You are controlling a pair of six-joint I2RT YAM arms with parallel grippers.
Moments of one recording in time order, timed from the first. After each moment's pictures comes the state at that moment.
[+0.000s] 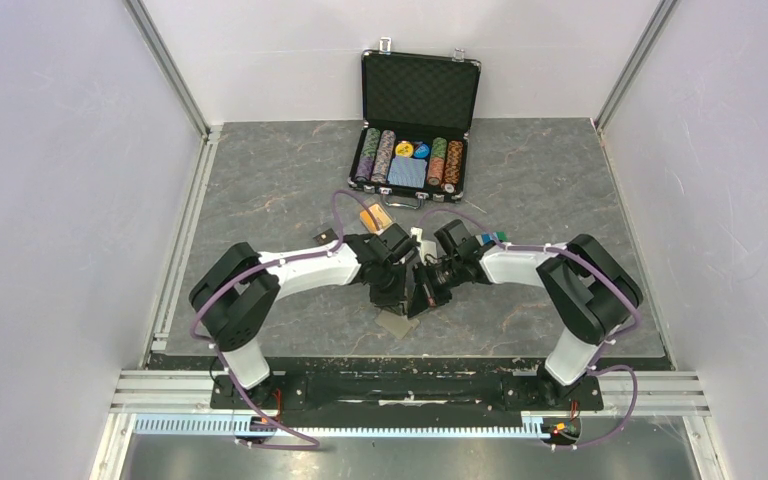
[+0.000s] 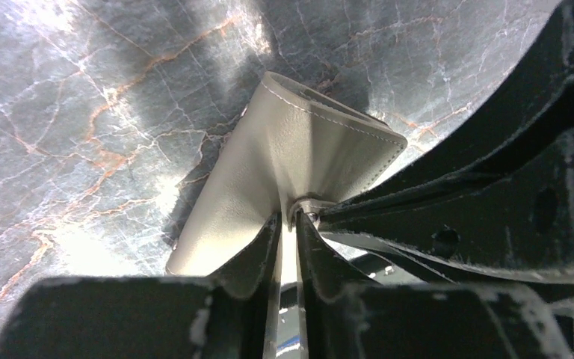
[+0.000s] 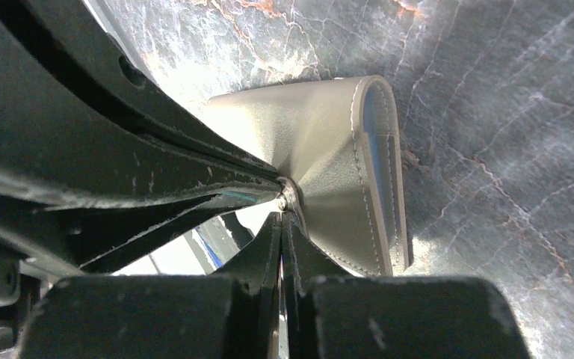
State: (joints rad) left arm -0.89 1.74 1.06 -0.55 0.16 -0.80; right arm 0.63 1.72 0.78 -0.14 -0.75 0.36
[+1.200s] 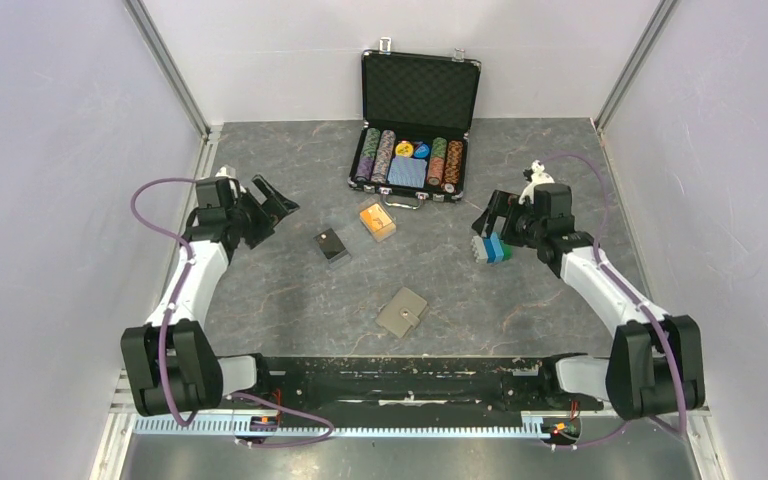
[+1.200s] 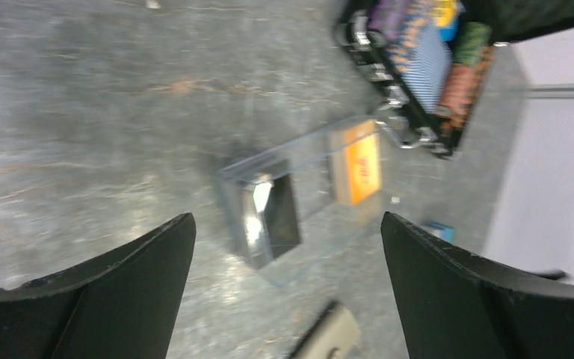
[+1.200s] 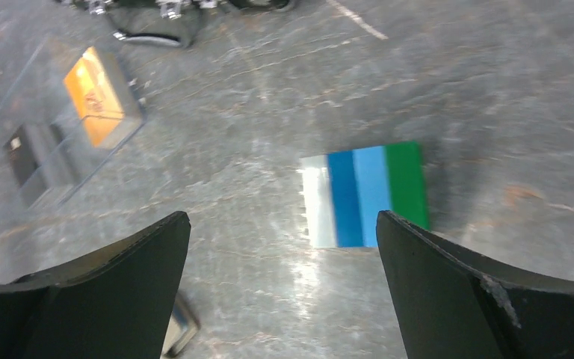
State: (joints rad) left arm 0.11 1.25 0.85 -0.28 0.38 -0.67; right arm 0.14 1.28 0.77 -0.16 -0.27 0.39
